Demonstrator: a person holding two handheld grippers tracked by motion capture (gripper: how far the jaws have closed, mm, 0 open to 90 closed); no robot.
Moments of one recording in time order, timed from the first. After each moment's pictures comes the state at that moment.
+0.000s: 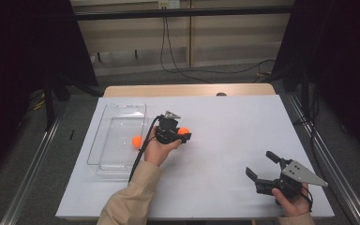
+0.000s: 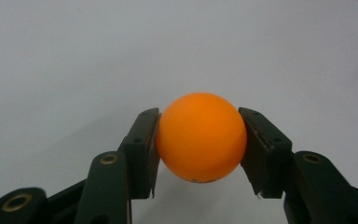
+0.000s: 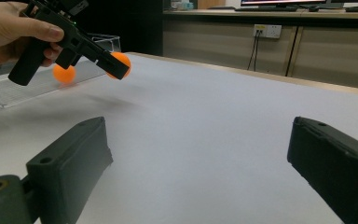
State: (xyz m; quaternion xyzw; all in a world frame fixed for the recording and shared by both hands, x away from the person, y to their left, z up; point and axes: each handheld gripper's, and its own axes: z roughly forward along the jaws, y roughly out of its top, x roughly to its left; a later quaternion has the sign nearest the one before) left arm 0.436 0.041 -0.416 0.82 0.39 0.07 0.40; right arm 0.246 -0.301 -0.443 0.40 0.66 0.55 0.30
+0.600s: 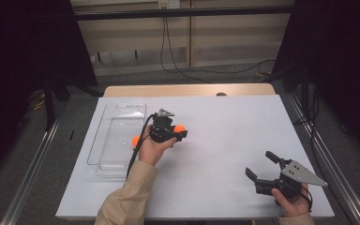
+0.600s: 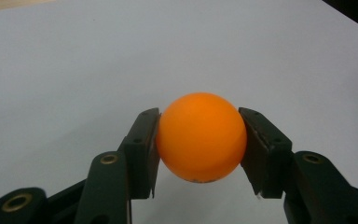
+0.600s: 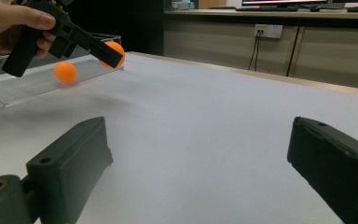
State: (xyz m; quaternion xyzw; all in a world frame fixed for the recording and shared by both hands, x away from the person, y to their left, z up) left arm 0.436 0.056 -0.405 0.81 0.40 0.07 0.42; right arm 0.246 -0.300 -0.443 0.40 0.66 0.55 0.30
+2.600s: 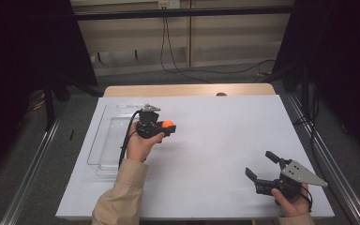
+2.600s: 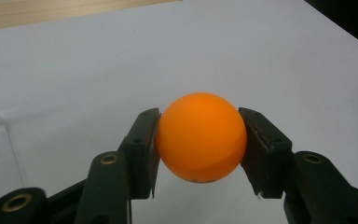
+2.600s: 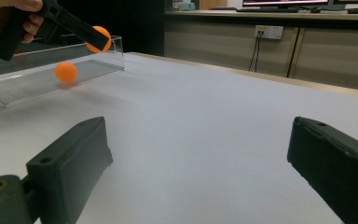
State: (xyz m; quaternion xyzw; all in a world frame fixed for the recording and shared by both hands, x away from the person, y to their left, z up) left arm 0.440 0.090 -0.388 0.80 0.43 0.08 0.42; right arm 0.245 -0.300 -0.443 0.40 0.67 0.55 0.30
